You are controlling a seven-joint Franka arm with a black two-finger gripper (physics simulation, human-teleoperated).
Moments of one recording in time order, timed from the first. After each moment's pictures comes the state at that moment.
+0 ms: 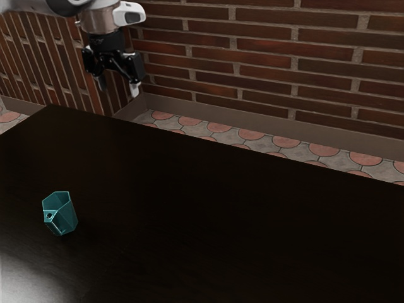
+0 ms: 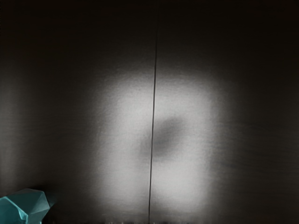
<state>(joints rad) -0.09 0.05 0.05 -1.44 0.04 1.51 -0.08</state>
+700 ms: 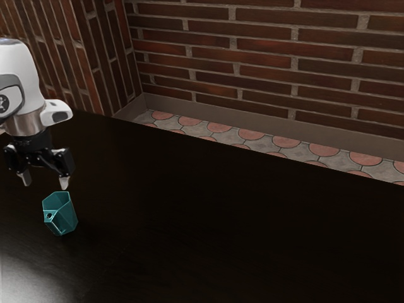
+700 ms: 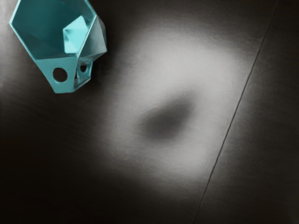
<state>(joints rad) 0.20 -0.55 -0.04 -2.39 0.04 1.77 -0.18</state>
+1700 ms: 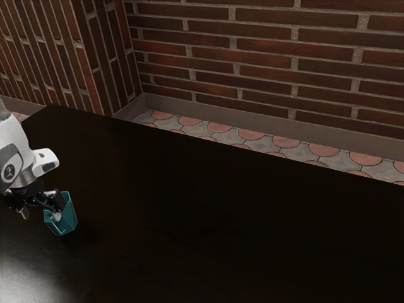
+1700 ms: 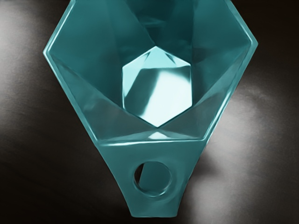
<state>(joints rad) 0.50 -0.31 -0.06 -2.67 0.06 2.43 0.00</state>
